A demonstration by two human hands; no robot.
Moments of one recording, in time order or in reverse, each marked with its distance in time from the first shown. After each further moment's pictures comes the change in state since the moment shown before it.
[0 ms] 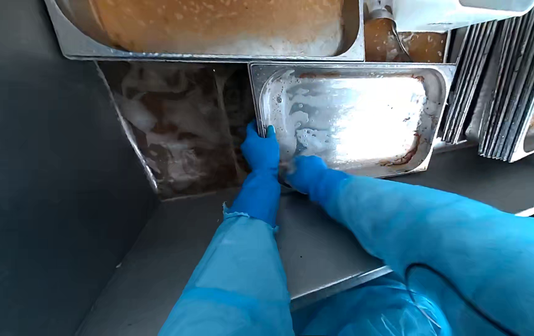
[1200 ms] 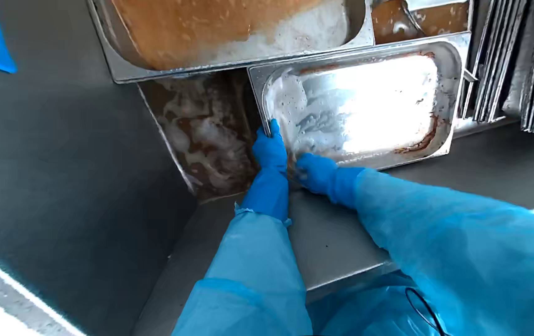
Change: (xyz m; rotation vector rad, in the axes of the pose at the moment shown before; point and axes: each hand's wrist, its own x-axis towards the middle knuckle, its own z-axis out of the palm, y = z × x) left_hand 0.012 -0.011 -0.021 0.084 -0.037 0.021; right_hand 0.009 -0.024 0.020 0.057 0.046 -0.362
